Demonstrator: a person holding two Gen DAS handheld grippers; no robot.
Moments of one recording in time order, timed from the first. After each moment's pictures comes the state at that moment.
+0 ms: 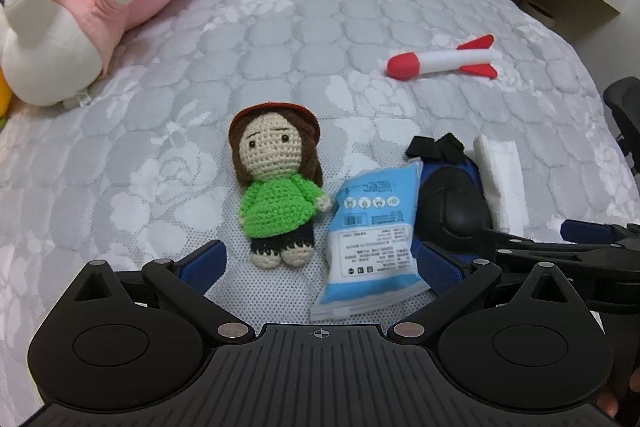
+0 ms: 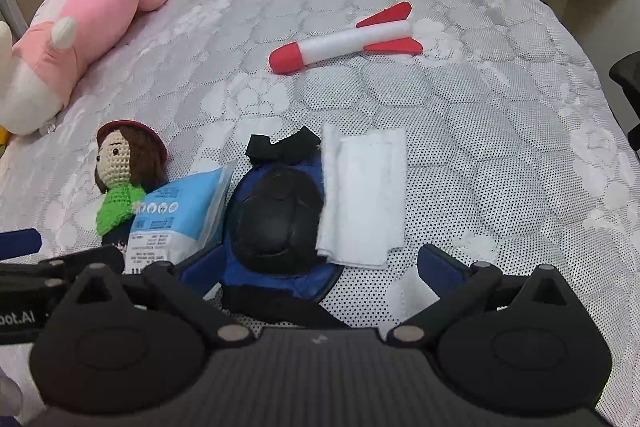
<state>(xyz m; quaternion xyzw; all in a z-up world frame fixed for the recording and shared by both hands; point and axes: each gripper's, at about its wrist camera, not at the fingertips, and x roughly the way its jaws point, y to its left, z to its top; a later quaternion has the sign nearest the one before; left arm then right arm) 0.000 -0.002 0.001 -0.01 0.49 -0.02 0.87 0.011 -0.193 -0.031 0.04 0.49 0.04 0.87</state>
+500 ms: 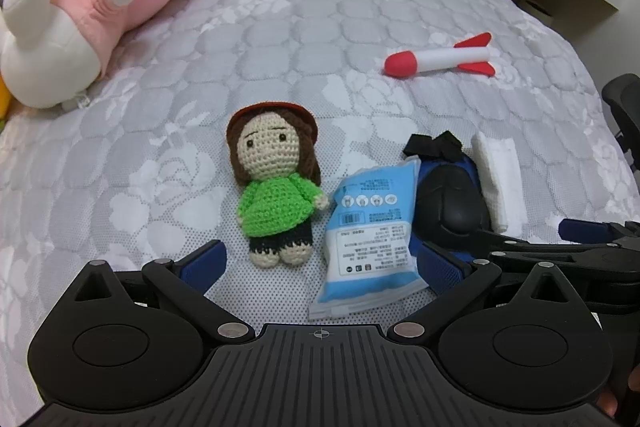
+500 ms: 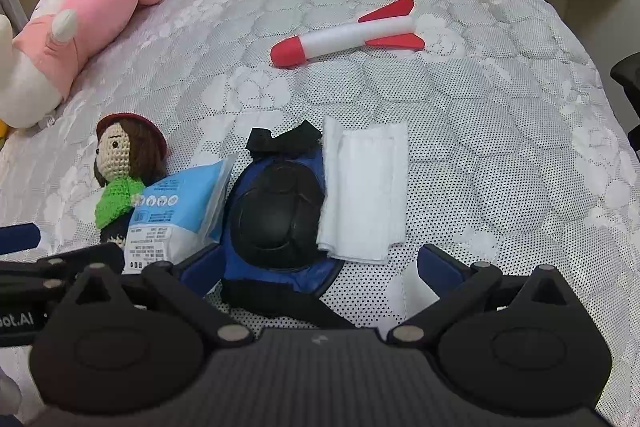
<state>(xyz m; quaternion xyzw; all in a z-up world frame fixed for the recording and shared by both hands) 0.005 -0.003 0.003 0.00 0.49 -0.01 0.87 0.010 -0.192 -0.032 0.04 0.49 0.04 0.87</state>
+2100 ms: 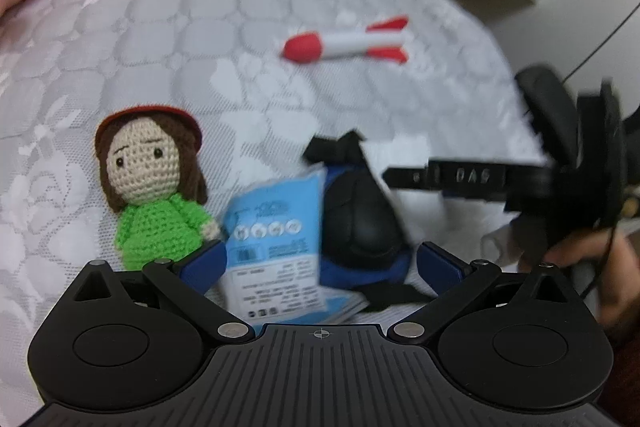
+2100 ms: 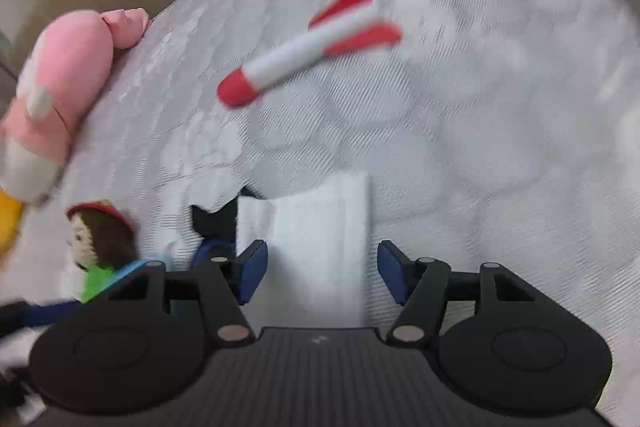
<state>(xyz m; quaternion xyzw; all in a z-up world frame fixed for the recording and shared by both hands) 0.062 -0.010 -0.027 -0.07 0.53 -0.17 0.83 0.095 -0.258 -0.078 0.17 0.52 0.09 0.83</state>
